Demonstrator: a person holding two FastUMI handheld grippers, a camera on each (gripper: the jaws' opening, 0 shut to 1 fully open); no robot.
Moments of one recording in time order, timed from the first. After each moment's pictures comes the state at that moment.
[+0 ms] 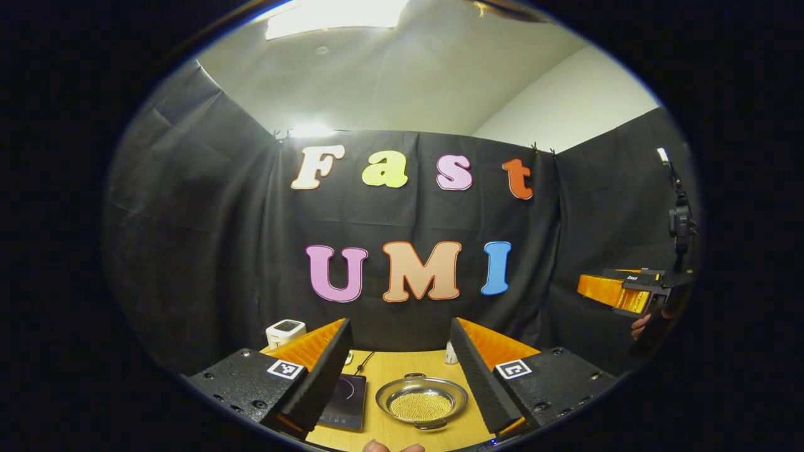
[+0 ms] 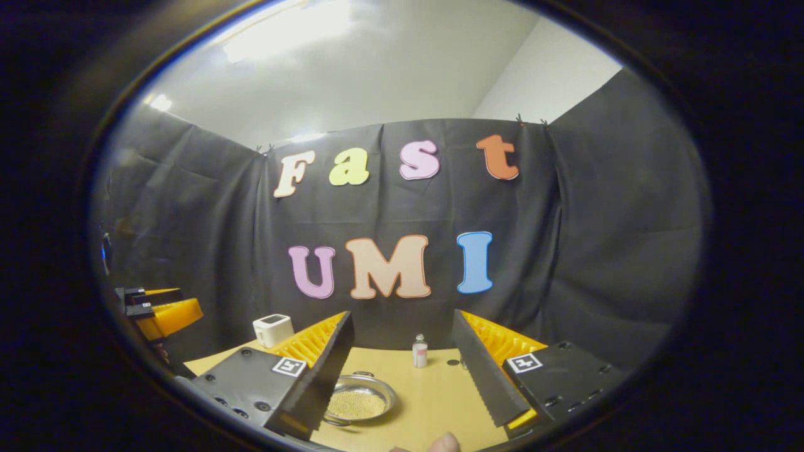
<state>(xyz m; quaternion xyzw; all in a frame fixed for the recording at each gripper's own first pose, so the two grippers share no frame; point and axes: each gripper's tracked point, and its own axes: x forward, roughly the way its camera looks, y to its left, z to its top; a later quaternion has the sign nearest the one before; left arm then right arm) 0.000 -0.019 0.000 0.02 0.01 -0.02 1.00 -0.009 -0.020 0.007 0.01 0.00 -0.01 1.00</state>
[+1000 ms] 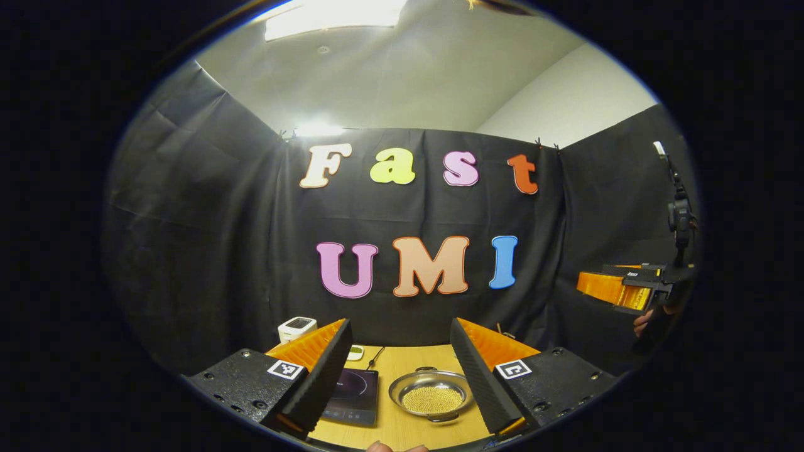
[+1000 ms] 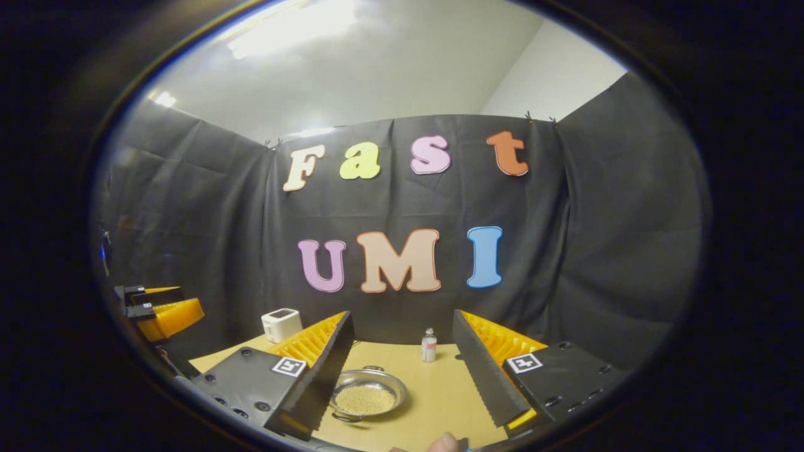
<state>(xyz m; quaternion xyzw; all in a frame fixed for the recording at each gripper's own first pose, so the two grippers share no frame) -0.020 0.003 0.000 0.02 0.02 0.00 1.00 -0.016 0.015 -0.004 0.00 0.01 0.00 1.00</state>
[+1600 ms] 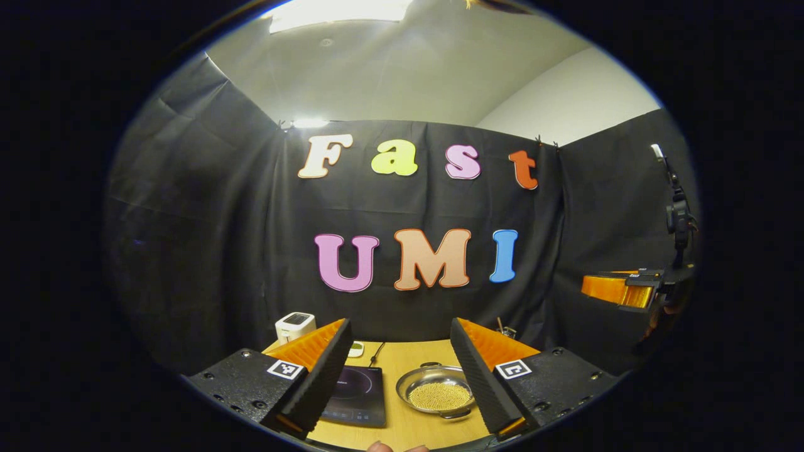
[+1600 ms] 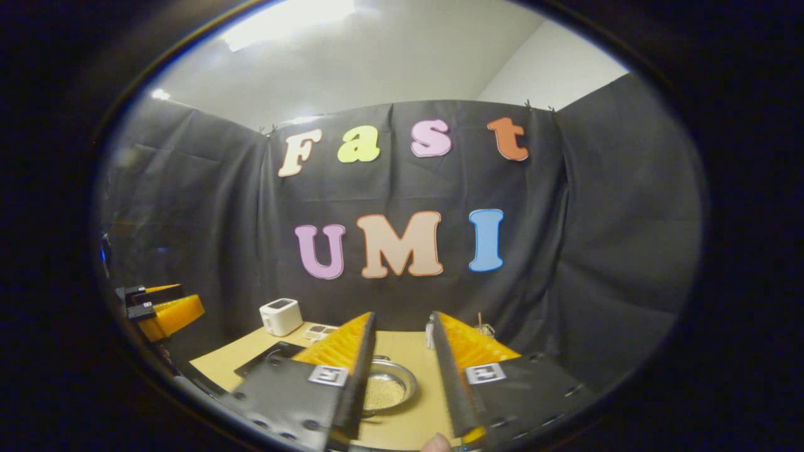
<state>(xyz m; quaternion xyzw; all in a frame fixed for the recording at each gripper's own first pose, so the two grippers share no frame) -0.003 0.047 -0.020 0.02 0.03 -0.01 1.00 -0.008 0.049 -0.045 0.01 0.06 -0.02 1.00</state>
